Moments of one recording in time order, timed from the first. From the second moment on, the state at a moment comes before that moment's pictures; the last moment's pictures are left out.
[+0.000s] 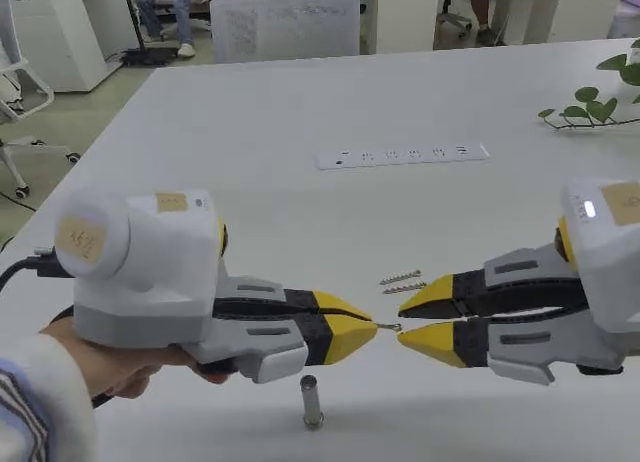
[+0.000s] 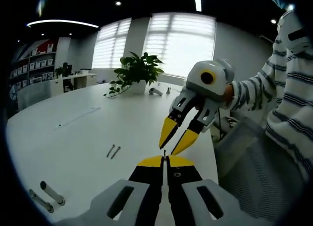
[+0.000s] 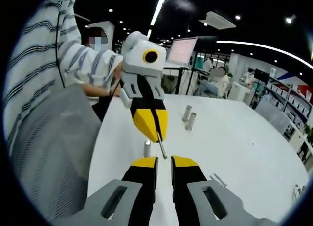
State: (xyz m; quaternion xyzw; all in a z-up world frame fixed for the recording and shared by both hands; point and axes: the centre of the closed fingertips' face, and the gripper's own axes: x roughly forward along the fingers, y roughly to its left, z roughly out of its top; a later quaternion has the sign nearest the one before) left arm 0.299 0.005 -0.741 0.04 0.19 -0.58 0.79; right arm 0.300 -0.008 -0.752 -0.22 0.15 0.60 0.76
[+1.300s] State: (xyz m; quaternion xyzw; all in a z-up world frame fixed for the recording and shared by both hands) left arm 0.271 -0.004 -0.762 0.07 0.21 -0.63 0.74; right arm 0.267 -0.004 -0.769 -0.25 0.18 0.65 0.69
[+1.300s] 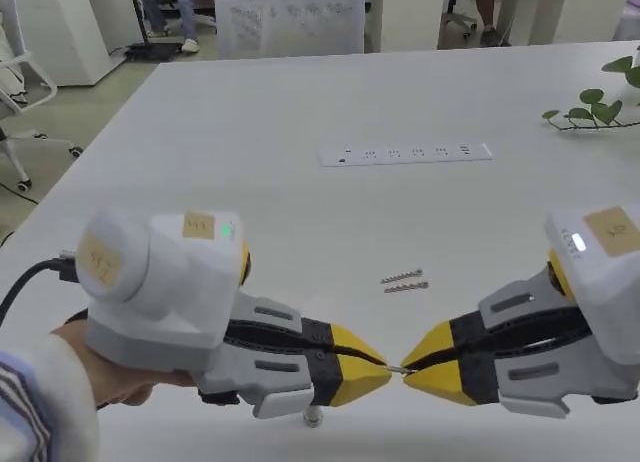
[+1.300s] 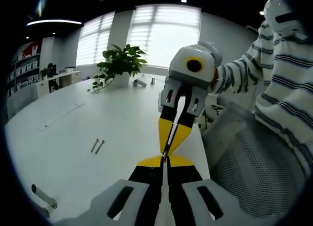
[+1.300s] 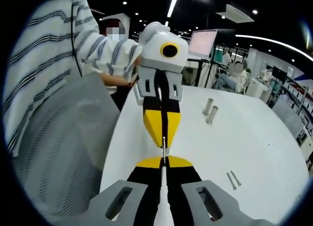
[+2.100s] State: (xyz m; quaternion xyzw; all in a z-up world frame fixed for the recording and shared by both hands) left arm 0.278 0.006 -0.772 0.06 0.21 -0.61 0.77; right arm 0.269 0.002 -0.775 -0.27 0.20 0.65 0.68
